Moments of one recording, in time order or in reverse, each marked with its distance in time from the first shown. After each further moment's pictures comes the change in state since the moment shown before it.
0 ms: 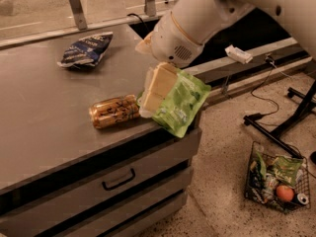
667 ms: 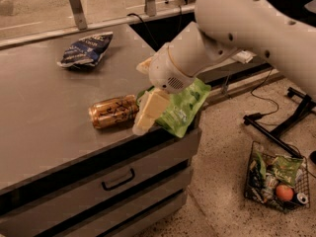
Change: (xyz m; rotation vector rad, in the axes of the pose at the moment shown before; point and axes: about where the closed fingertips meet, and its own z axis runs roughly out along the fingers) arm 0.026 0.005 0.052 0.046 -0.048 0.068
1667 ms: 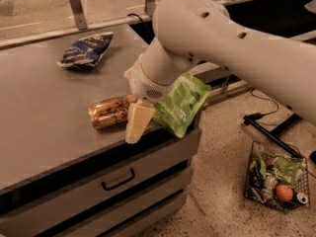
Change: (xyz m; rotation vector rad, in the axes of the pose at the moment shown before) arm 0.003 -0.001 0.039 0.042 0.180 -0.127
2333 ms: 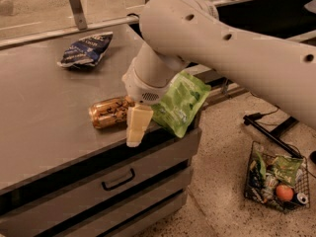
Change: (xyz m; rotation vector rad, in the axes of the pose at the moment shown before) arm 0.000 0.007 0.007 -0.027 0.075 -0.042
